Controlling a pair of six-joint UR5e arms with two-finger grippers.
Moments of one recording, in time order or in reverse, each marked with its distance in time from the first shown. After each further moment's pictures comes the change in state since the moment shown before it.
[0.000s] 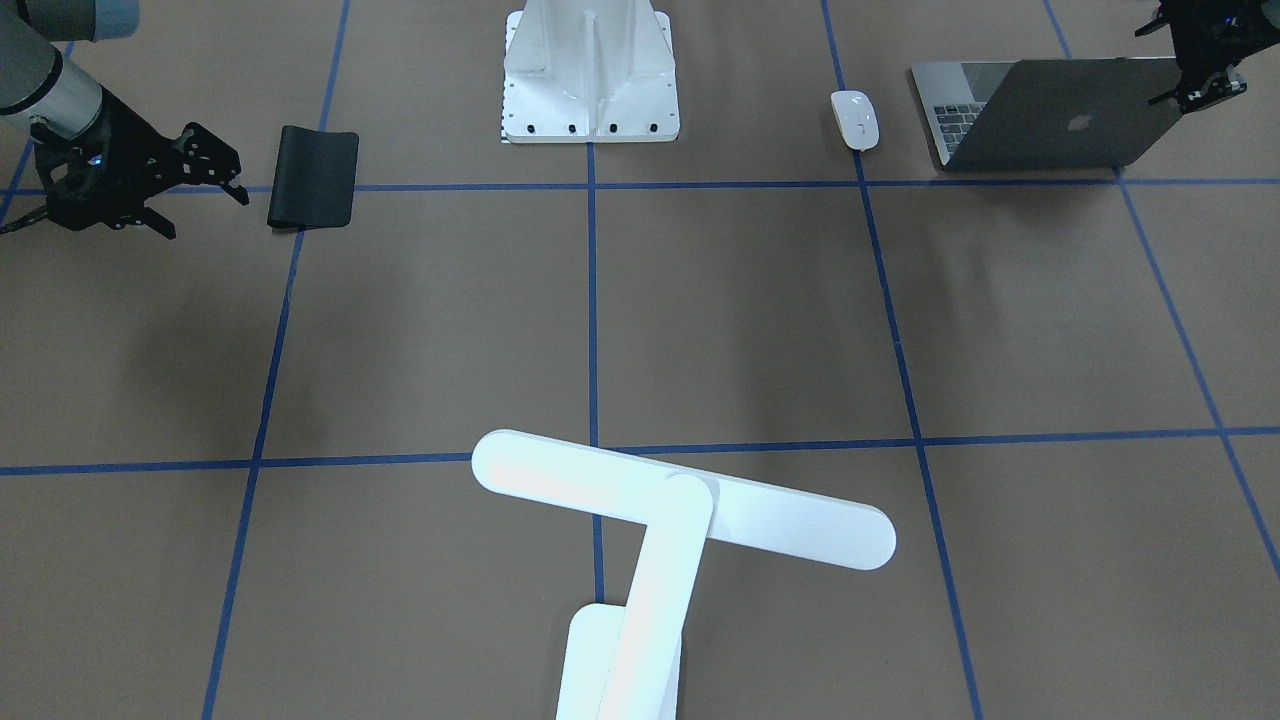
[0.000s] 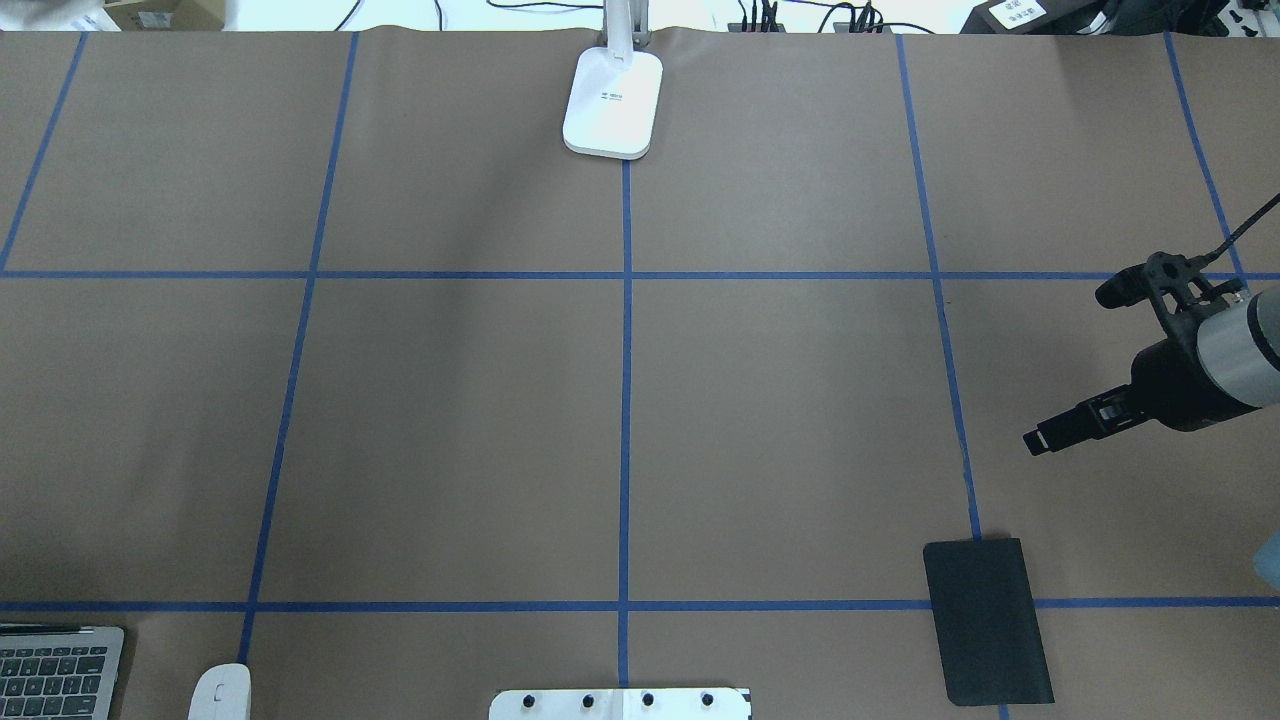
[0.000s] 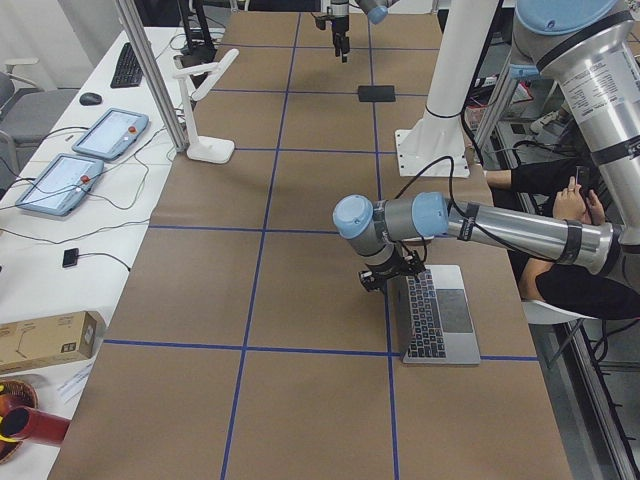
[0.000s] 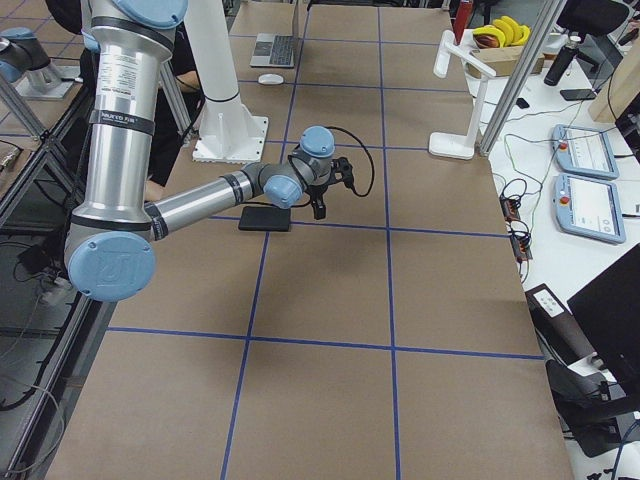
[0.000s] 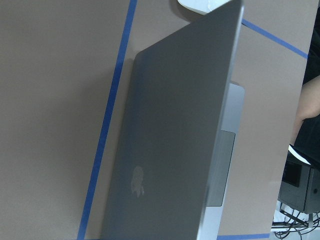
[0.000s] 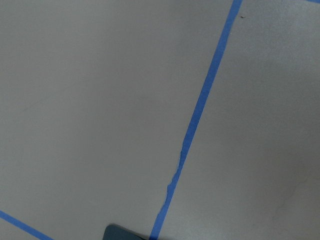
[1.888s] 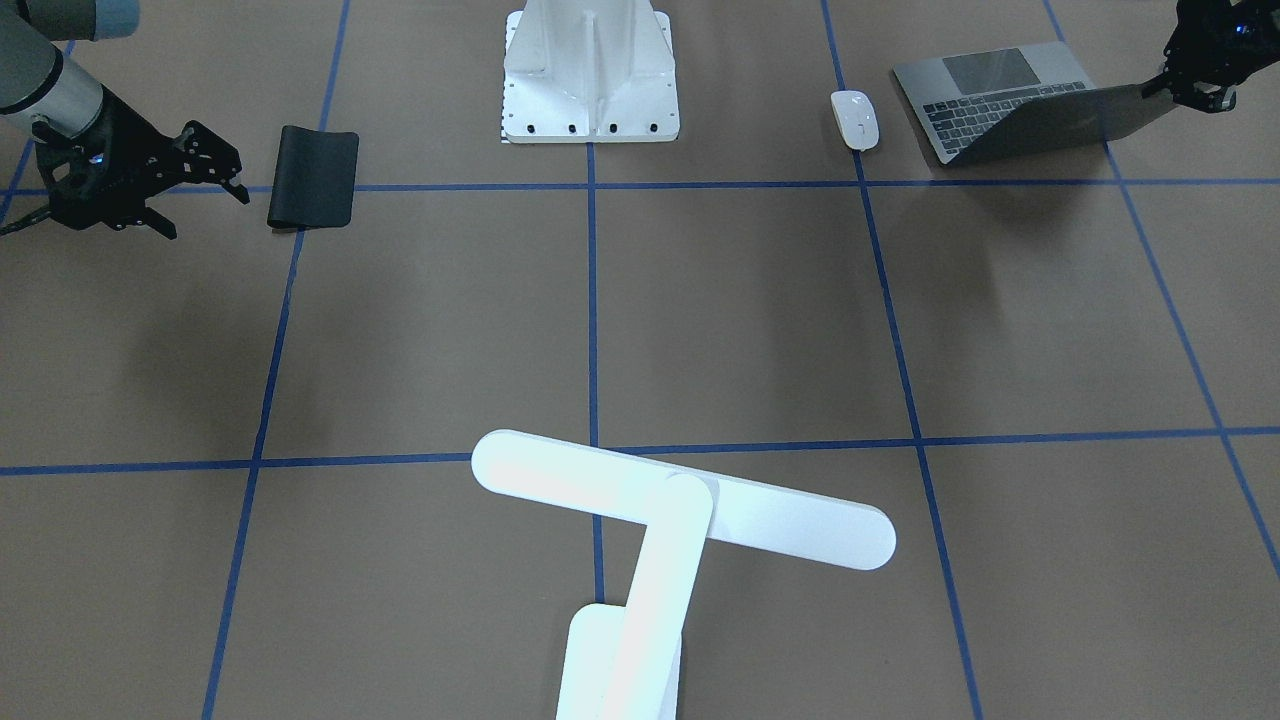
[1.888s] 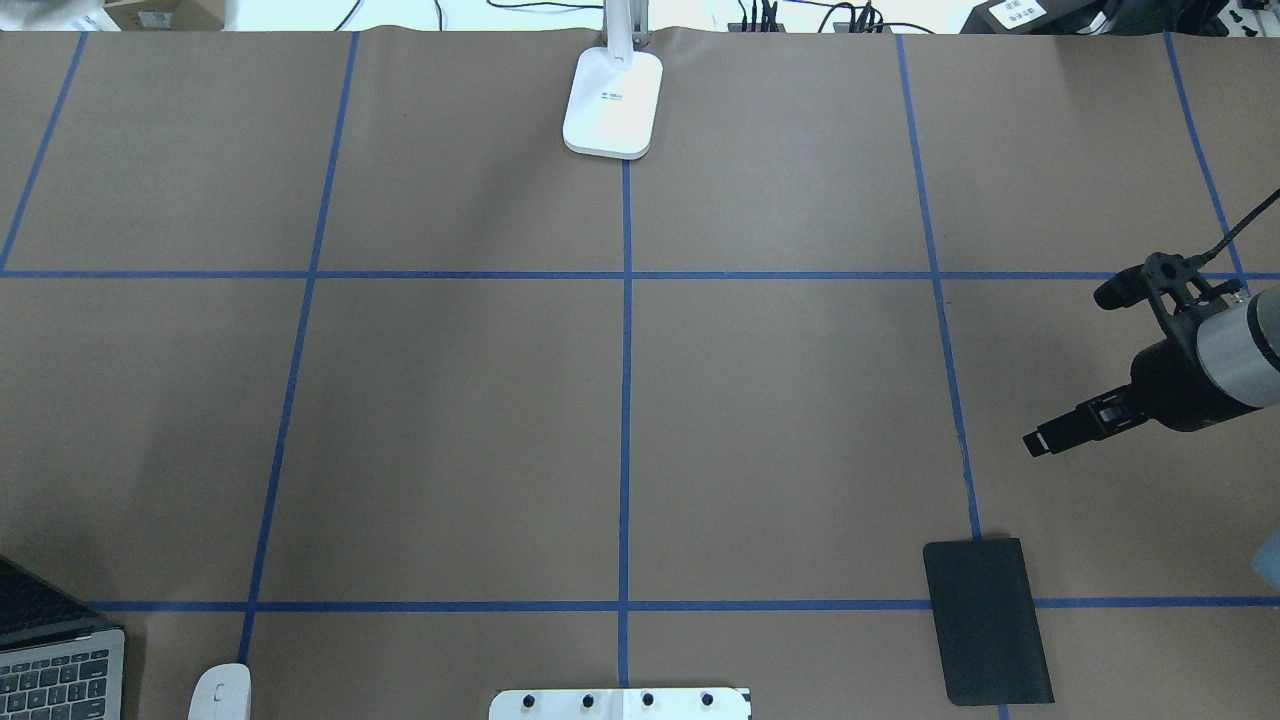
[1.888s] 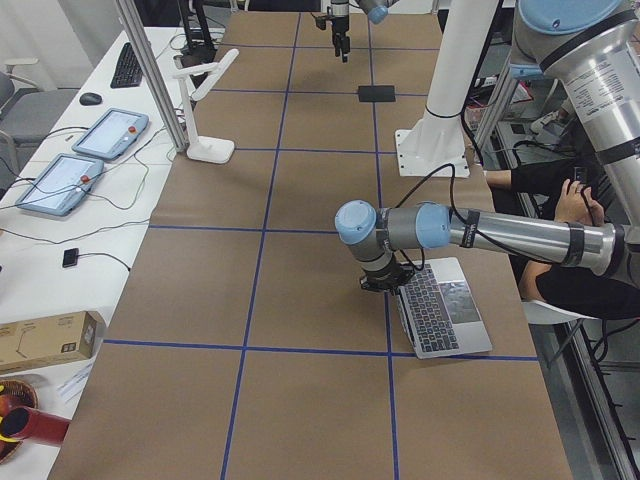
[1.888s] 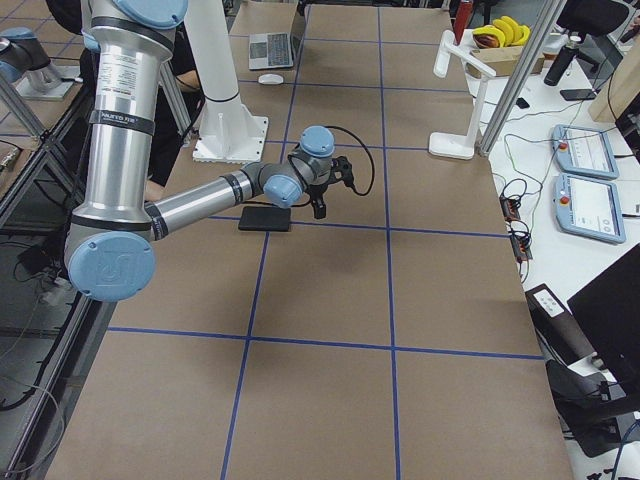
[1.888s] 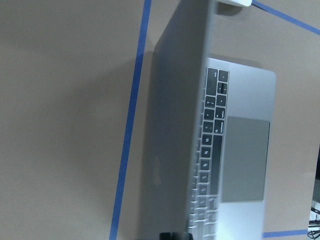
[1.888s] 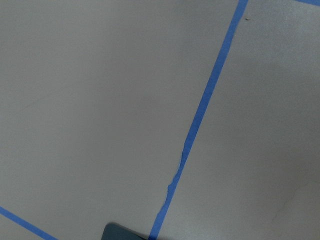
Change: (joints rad) left arm -0.026 0.017 0.010 -0.100 -0.002 0.008; right arm -0.001 0.000 0.003 0.000 0.000 -0.019
